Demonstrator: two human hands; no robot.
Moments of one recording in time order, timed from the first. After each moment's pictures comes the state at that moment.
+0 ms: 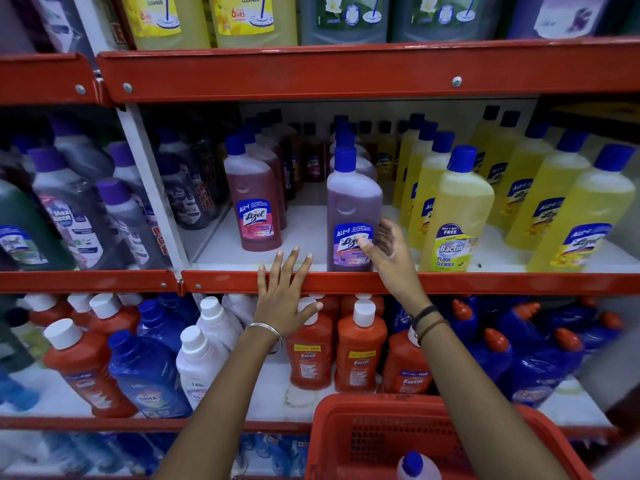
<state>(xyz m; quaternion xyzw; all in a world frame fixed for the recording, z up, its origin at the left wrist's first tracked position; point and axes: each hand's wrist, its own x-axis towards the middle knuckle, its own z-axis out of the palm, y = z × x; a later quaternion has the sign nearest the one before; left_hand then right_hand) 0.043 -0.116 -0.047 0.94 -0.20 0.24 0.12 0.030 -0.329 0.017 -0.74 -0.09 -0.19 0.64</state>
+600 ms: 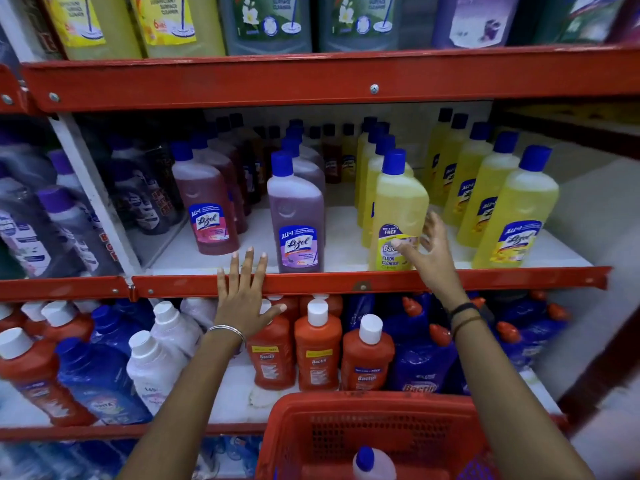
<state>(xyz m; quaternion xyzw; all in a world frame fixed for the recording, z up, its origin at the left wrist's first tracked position) 0.037 -0.141 -0.045 0.96 -0.14 0.24 0.07 0.010 -0.473 0.023 -0.76 -0.05 -0.24 0.60</state>
